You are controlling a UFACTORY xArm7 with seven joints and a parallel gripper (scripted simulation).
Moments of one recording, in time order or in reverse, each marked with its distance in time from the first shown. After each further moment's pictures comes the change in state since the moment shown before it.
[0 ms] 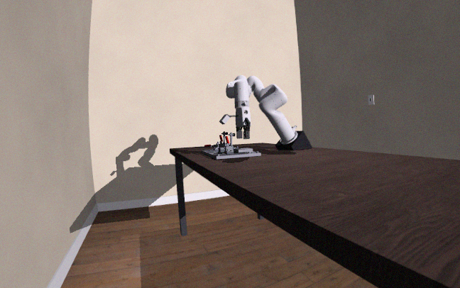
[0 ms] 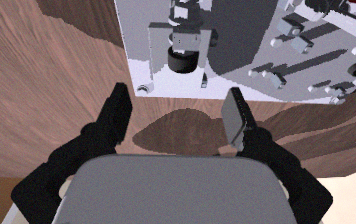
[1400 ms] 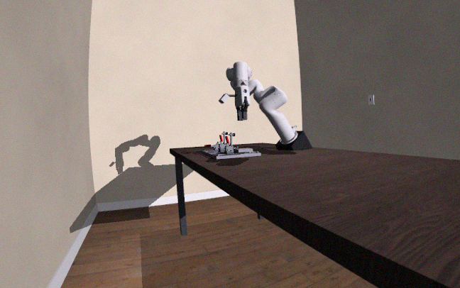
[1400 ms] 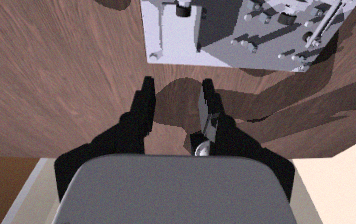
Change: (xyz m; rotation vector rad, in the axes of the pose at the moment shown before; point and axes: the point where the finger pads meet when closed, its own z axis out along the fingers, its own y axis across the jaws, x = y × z) arm 0.002 -0.002 -0.105 0.006 0.003 -0.002
